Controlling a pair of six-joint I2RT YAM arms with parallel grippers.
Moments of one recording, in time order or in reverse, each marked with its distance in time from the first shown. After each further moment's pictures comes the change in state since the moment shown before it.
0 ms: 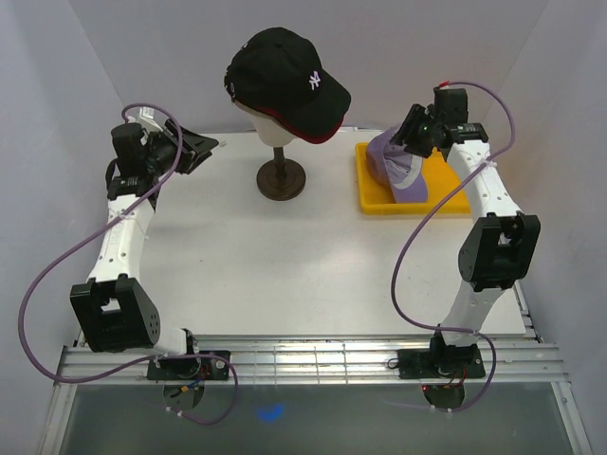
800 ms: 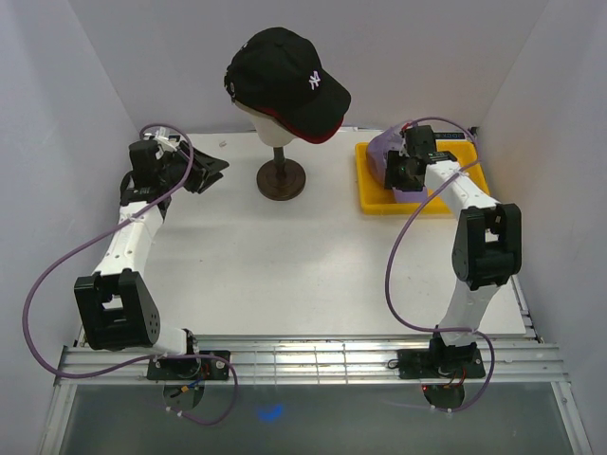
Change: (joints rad) left arm -0.035 -0.001 -0.152 -0.002 -0.004 -0.040; right arm 0.088 0.025 -0.322 0.074 0.172 -0.304
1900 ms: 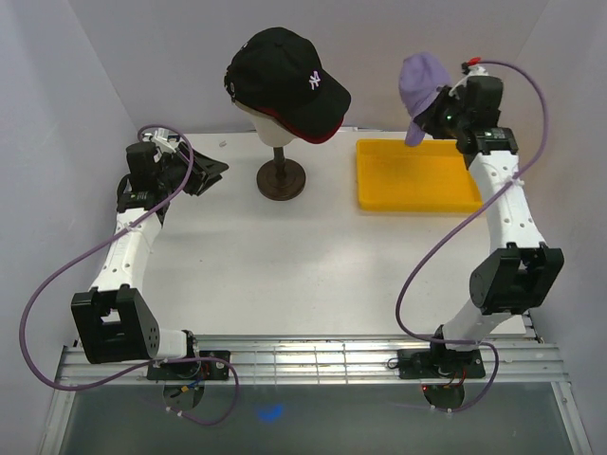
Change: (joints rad) left arm -0.013 -0.077 -0.013 -0.045 -0.018 0.042; right arm -0.089 -0.170 0.252 0.040 -0.148 0.151
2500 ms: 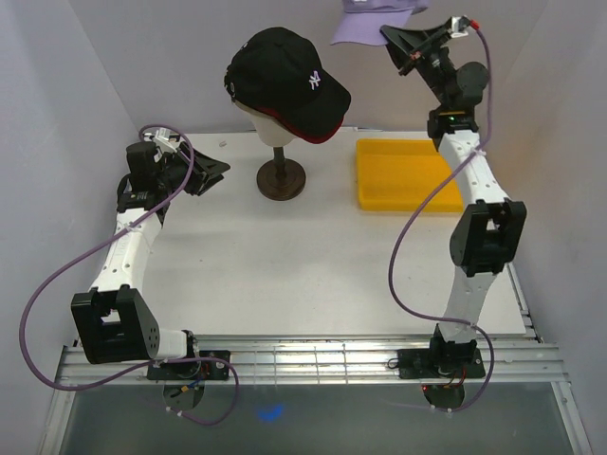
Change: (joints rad) left arm -0.002 -0.004 0.000 -0.005 0.023 -0.001; right arm -0.010 0.234 0.141 1.207 -0.415 1.334
